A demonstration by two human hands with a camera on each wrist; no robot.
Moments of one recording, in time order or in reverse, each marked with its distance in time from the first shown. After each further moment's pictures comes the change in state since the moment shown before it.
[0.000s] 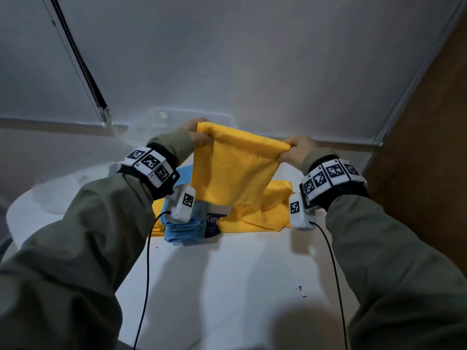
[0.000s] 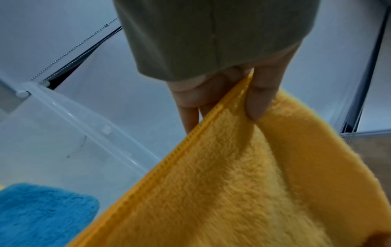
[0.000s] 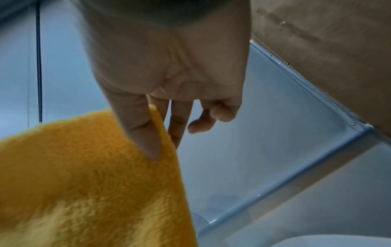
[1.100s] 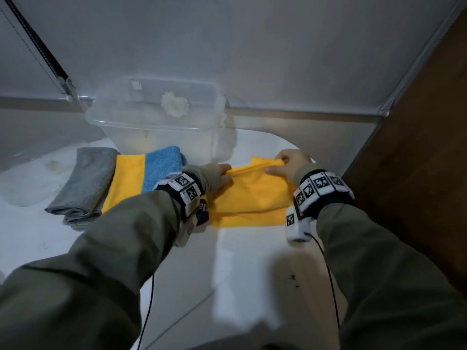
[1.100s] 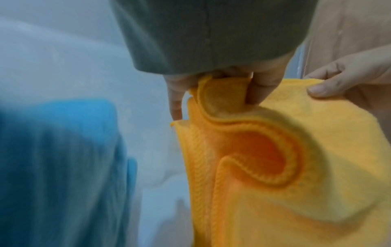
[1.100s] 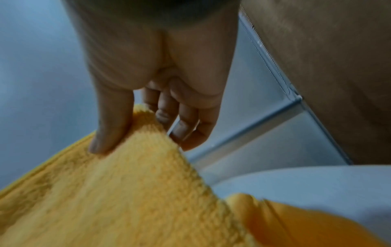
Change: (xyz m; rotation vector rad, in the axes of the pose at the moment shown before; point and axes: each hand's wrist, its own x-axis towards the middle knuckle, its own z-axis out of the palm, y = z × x) left_hand 0.032 -0.089 0.104 0.980 -0.487 -0.235; right_hand 0.027 0.093 0.049 0.028 -0.070 0.169
